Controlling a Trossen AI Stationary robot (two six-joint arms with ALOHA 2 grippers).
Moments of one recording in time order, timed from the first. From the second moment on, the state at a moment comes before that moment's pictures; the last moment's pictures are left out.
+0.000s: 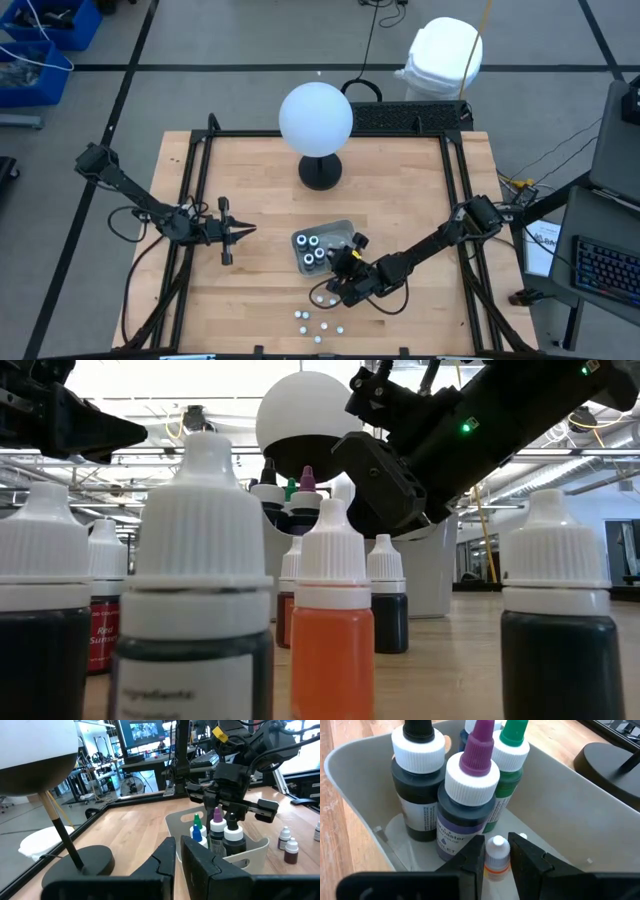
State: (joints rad) left arm -0.62 0.65 0.04 0.60 -0.73 0.15; right arm 0.49 2.00 1.15 -0.13 0.84 0.66
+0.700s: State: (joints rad) left arm -0.62 0.65 0.04 0.60 -0.73 0.15; right arm 0.48 2.00 1.15 -0.13 0.81 0.66
